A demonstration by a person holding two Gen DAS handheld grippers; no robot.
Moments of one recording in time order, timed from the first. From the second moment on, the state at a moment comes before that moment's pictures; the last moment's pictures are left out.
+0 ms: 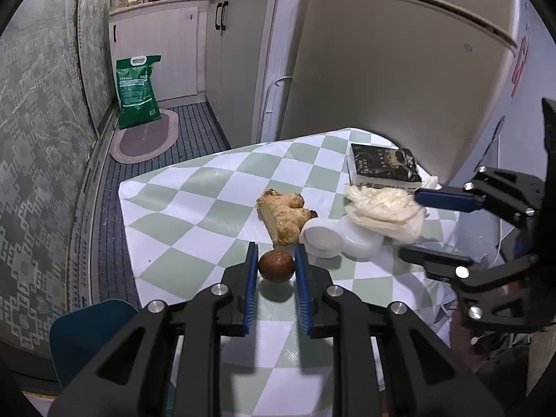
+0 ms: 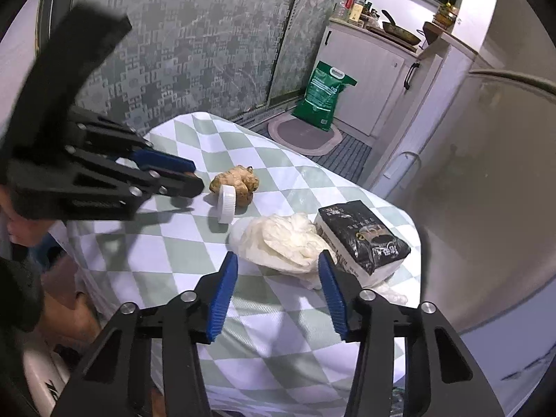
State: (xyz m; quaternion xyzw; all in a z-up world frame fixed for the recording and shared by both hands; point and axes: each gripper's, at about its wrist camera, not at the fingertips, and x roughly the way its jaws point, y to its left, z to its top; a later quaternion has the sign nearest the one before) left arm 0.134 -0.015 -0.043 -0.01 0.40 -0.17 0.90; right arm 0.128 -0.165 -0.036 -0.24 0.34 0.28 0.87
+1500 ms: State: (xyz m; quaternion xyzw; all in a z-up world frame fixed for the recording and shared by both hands) left arm 0.075 0.111 0.004 -0.07 0.33 -0.10 0.94; right arm 0.158 -0.140 0.036 0.03 0.34 0.37 0.86
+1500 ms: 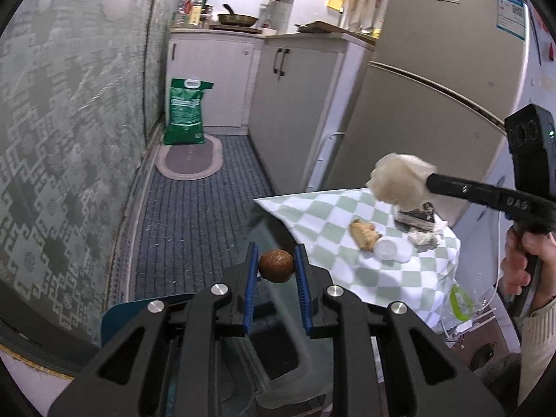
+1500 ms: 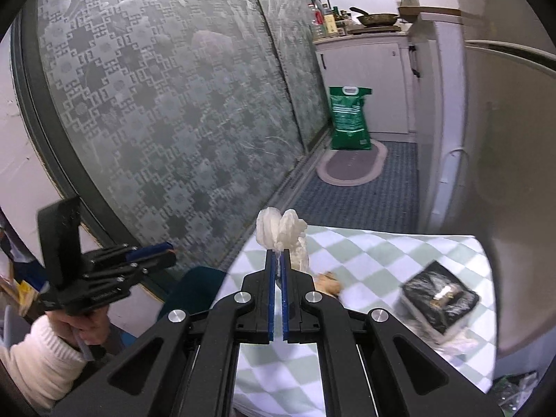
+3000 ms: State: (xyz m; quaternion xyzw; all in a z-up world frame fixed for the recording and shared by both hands) left arm 0.049 0.219 -0.190 -0.07 0.55 -0.04 0.83; right arm 0.132 0.083 -0.051 -0.05 0.46 0.46 0.76
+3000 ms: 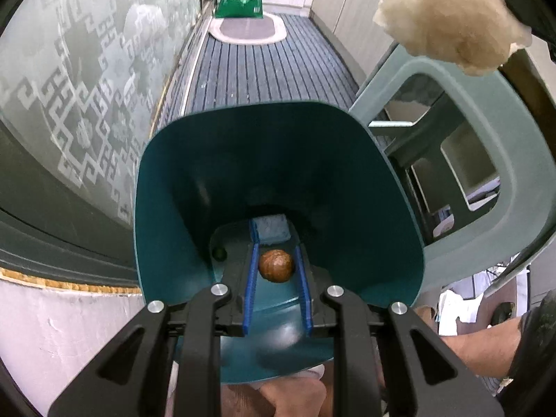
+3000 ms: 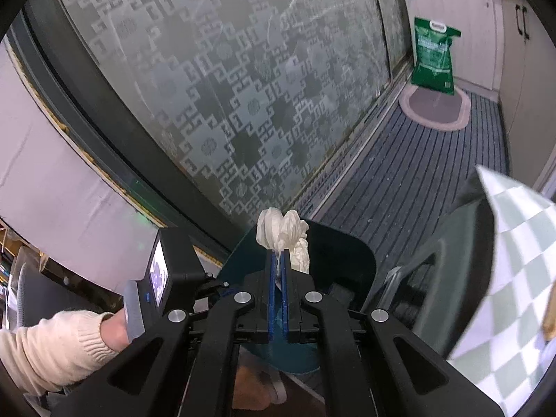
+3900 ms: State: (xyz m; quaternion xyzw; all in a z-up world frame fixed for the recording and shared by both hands) left arm 0.026 0.239 -0.108 -0.09 0.45 -0.02 0.89; right arm 0.119 0.141 -0.149 -0.12 0.54 0.42 0.72
